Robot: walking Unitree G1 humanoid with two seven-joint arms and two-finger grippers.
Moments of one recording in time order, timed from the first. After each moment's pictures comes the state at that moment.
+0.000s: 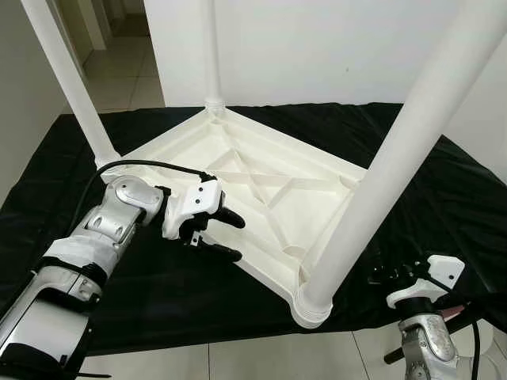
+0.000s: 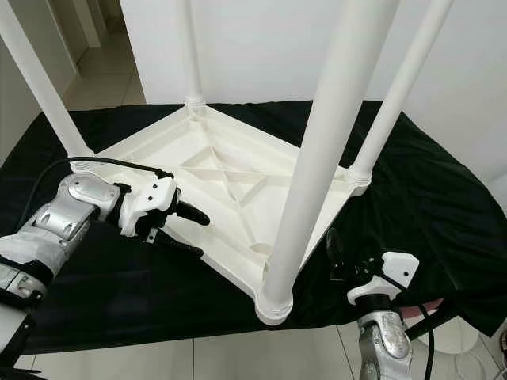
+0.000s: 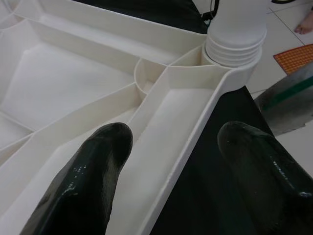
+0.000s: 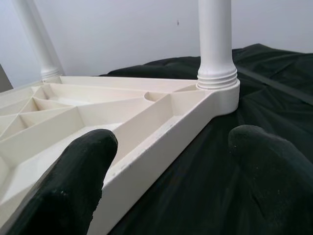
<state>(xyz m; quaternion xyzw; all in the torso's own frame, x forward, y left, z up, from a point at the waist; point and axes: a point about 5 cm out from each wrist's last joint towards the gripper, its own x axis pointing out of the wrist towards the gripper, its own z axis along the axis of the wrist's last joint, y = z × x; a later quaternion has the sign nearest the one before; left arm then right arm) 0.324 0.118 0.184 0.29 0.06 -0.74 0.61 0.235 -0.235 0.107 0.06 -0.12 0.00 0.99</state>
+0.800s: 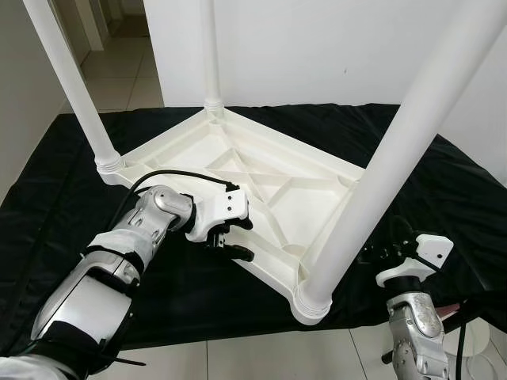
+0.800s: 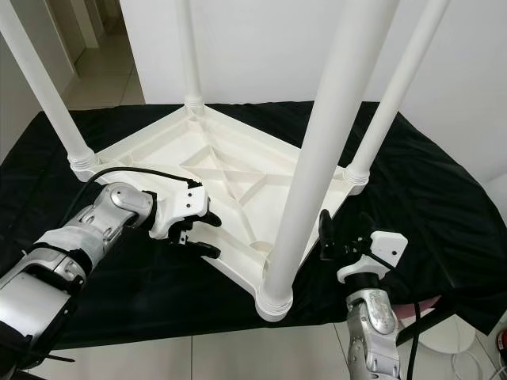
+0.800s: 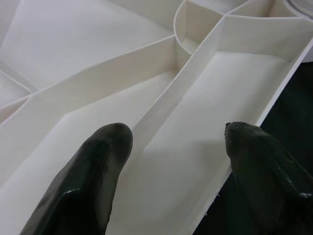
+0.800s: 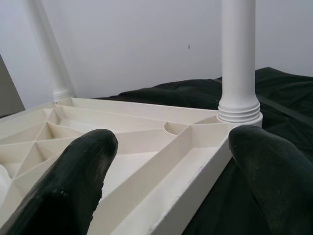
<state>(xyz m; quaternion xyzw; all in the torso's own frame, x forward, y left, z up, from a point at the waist) 0.352 0.087 0.152 0.34 0.12 -0.66 0.66 0.258 -0.216 0.125 0.07 -0.16 0.00 0.99</state>
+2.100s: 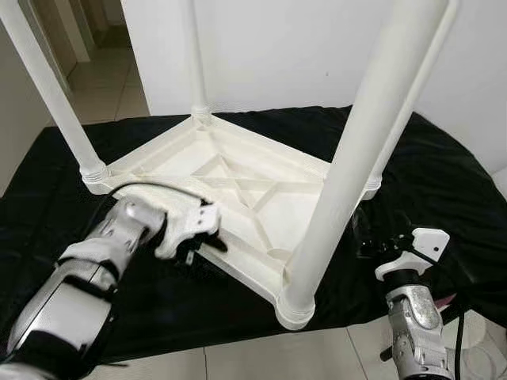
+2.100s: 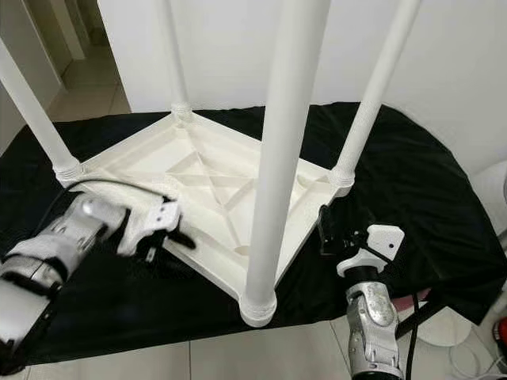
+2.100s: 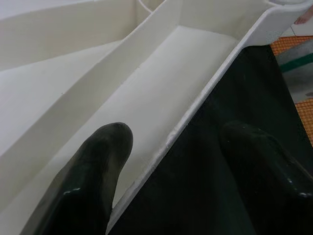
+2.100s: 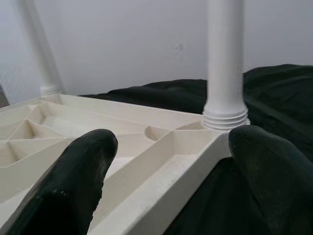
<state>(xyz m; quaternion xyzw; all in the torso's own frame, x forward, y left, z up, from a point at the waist) 0.337 0.134 0.136 0.26 0.18 -0.71 0.63 0.266 -0.219 0.125 0.04 -0.16 0.01 0.99</state>
